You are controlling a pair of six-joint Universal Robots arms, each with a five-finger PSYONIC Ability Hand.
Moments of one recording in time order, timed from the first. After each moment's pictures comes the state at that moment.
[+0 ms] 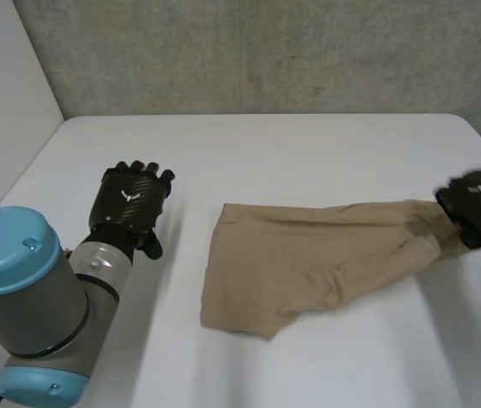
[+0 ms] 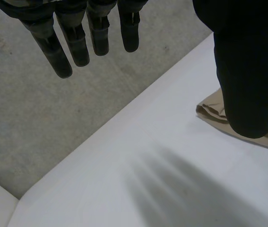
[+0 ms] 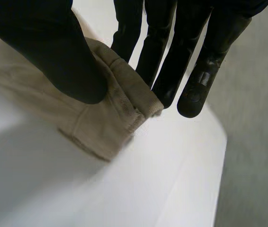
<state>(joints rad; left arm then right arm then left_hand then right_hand) 4.19 -1.83 -1.81 3.55 -1.71 3.51 1.61 -1.38 1.66 0.10 1.34 2.34 0.26 0.25 0.26 0.25 0.07 0.96 1.17 1.17 1.19 0.97</state>
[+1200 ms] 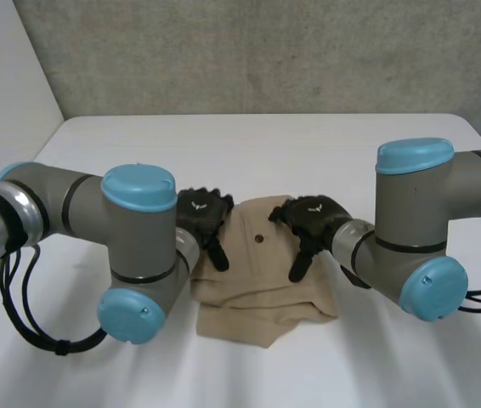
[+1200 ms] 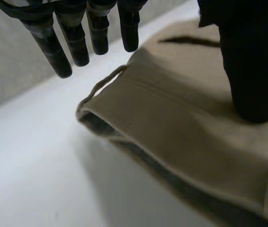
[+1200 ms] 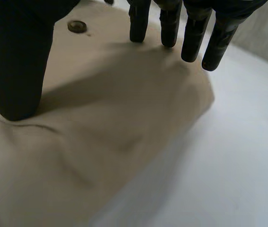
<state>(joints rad) 4.06 -2.32 -1.19 3.11 -1.70 3.31 2.07 -0.86 1.18 0.21 1.37 2.88 0.26 0.24 0.26 0.25 0.07 0.17 0.22 0.21 0.23 0.07</state>
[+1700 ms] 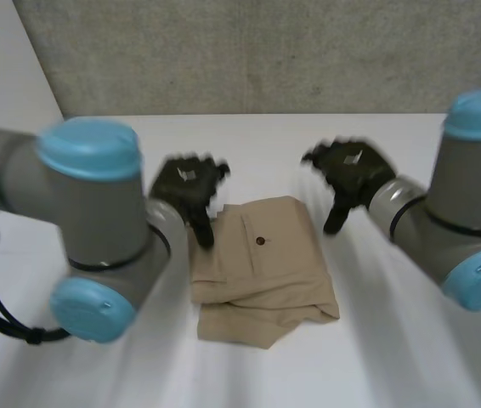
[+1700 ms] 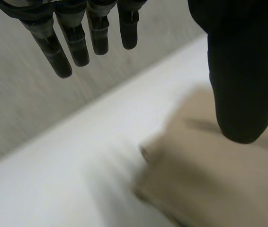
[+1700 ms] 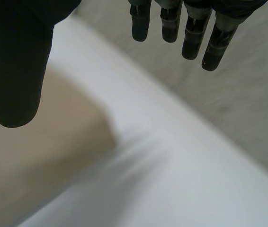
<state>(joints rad) 4.06 -2.05 -1.24 3.06 -1.70 3.31 2.02 -1.15 1.29 0.07 1.46 2.82 0.23 0.24 0.26 0.25 0.06 0.14 0.18 0.19 0.23 0.06</state>
